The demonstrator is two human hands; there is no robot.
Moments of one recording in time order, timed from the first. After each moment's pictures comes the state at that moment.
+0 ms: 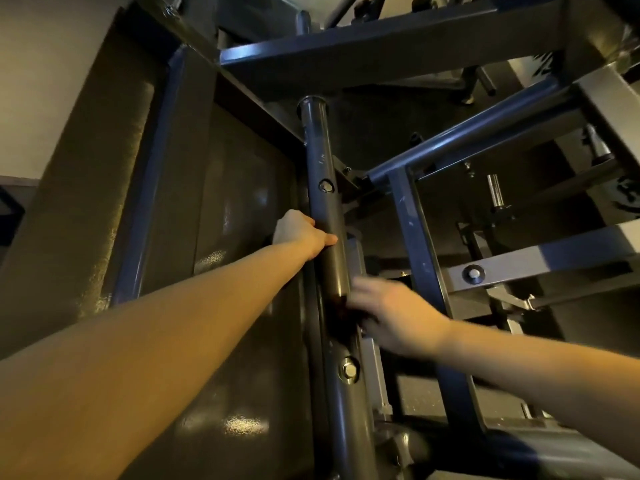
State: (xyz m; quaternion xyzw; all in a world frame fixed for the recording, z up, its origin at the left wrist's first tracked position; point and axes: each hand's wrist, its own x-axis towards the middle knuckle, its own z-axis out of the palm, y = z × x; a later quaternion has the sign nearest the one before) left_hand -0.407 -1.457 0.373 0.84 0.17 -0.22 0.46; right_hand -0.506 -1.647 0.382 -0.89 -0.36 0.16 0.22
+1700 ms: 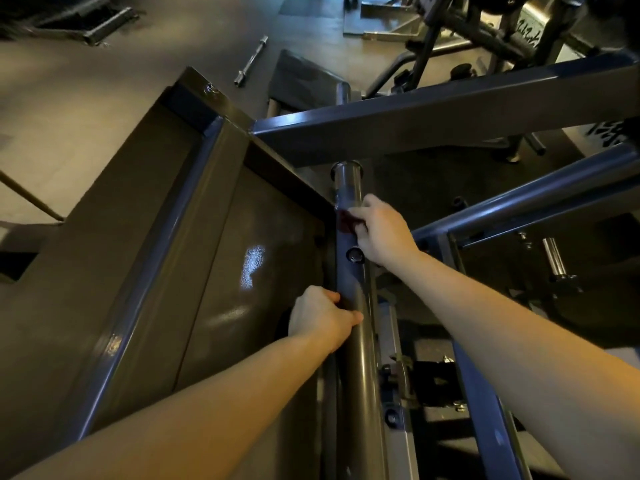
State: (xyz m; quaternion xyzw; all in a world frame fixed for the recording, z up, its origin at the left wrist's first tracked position) left_hand -0.402 -1.459 0.360 0.81 0.20 -0.23 0.50; right_hand -0.259 -1.590 0.349 -0.96 -0.20 -0.03 0.20
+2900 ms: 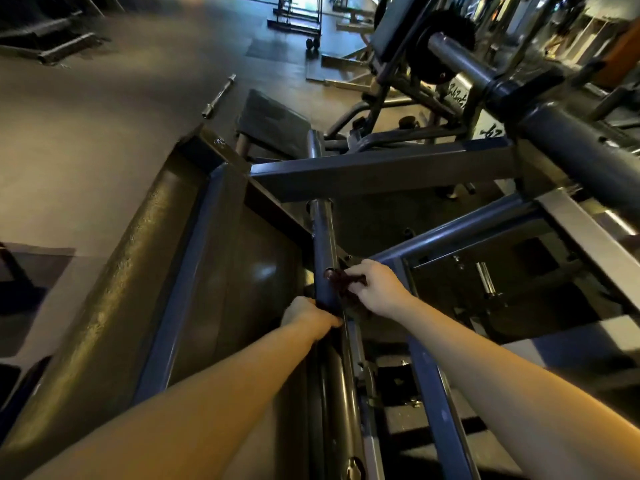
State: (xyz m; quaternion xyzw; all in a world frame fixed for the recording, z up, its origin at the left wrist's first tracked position) left_hand -0.410 -1.453 0.397 0.79 0.19 -0.25 0.52; right_hand -0.351 -1.613 0.402 -0.95 -0.09 0.12 0.26
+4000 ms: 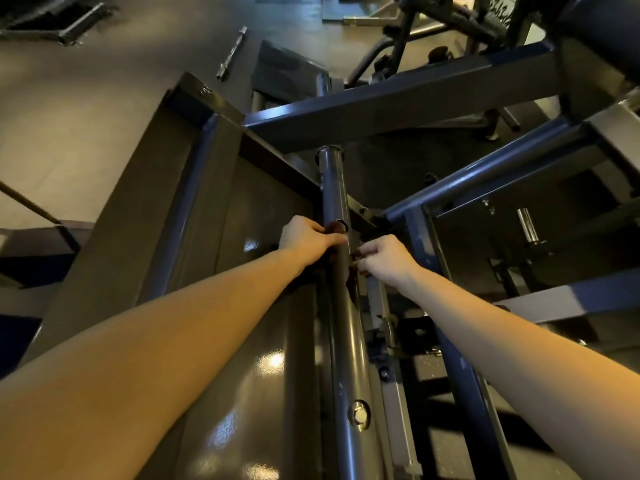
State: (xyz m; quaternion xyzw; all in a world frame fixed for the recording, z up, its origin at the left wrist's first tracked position) left_hand -0.358 -1.440 0.379 0.84 0.12 -0.17 0.50; right_hand -0.373 -1.624 0.361 -0.87 0.03 0.20 0.44
